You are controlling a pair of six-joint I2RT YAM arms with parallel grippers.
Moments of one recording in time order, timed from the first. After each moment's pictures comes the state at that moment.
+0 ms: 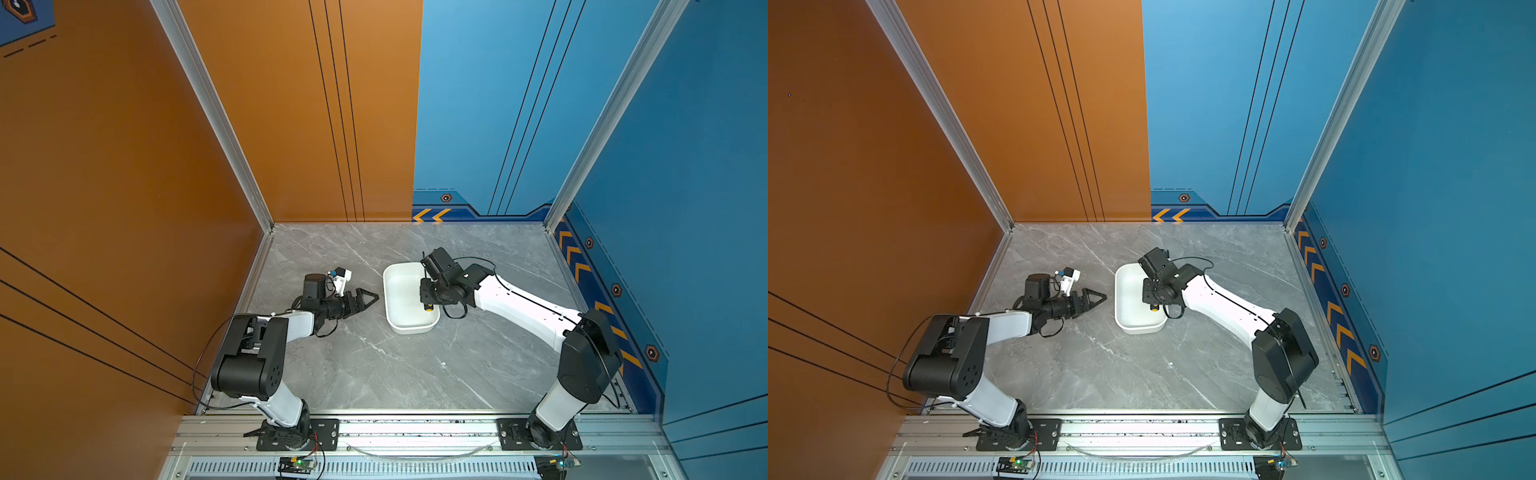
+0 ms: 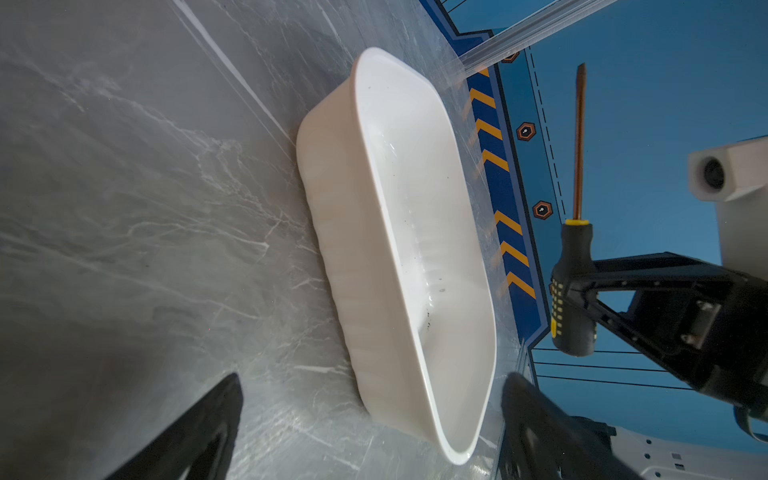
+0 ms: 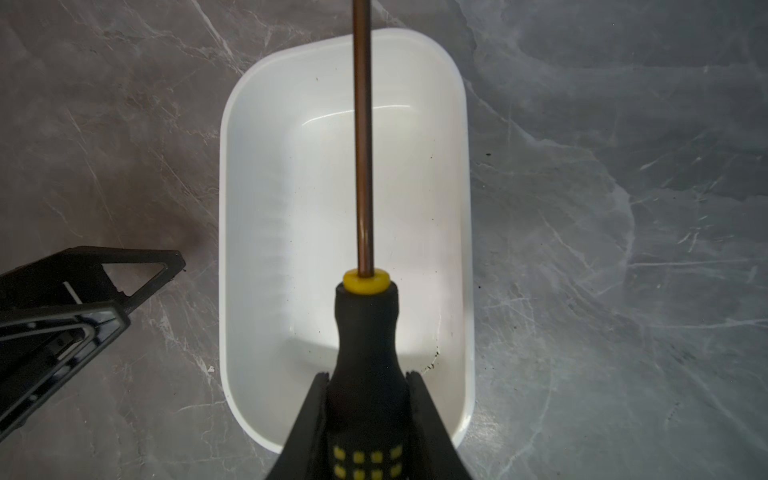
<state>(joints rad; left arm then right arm) -0.09 1.61 0.63 0.30 0.85 -0.55 0.73 1.70 1.37 -0.70 0.12 0.68</state>
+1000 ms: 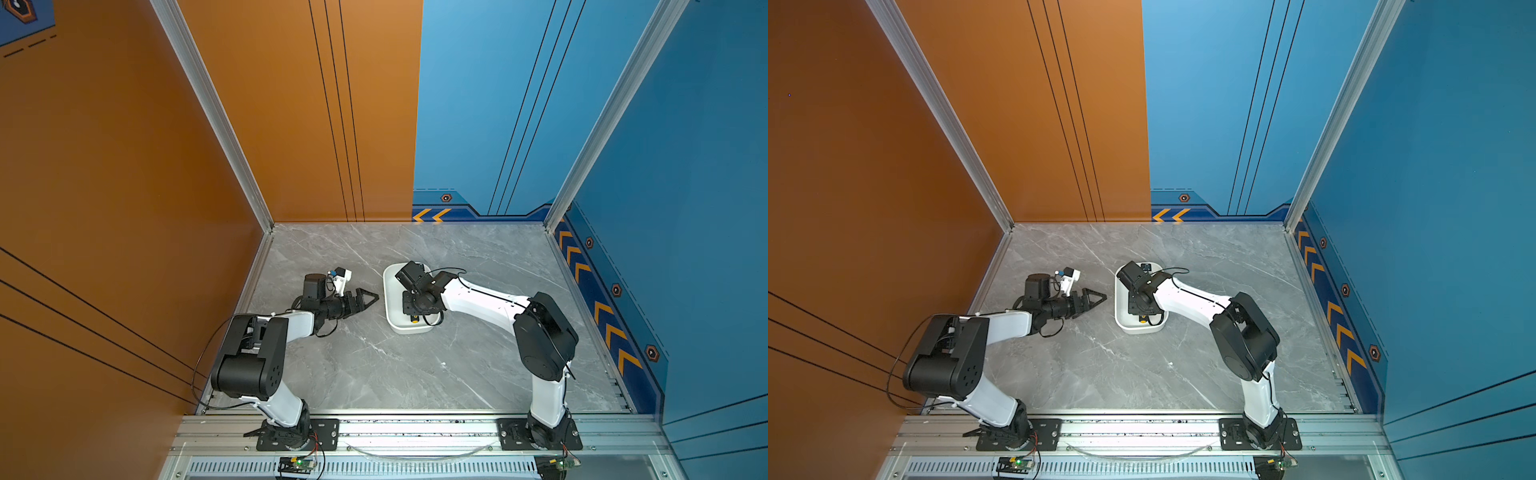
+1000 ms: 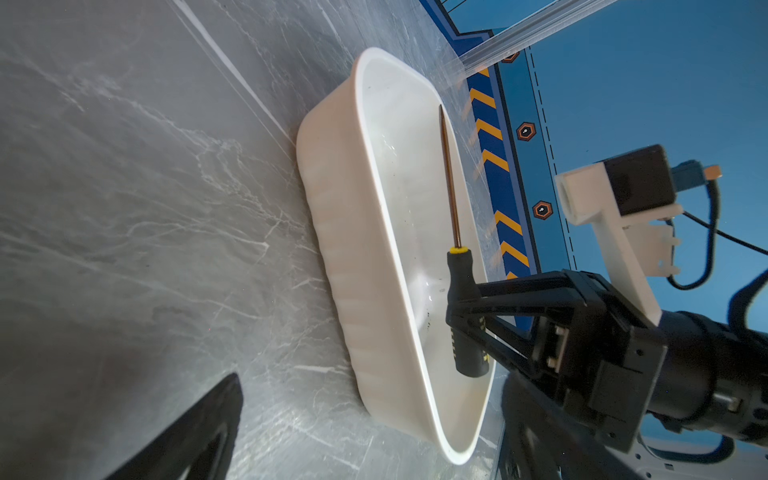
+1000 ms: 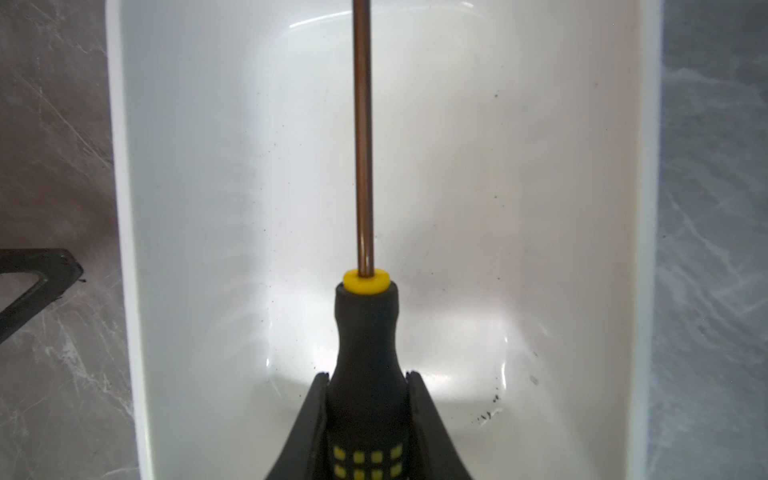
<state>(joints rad) -0.09 1.61 0.63 0.30 0.85 -0.55 0.80 1.94 1.46 -0.69 0.15 0.72</state>
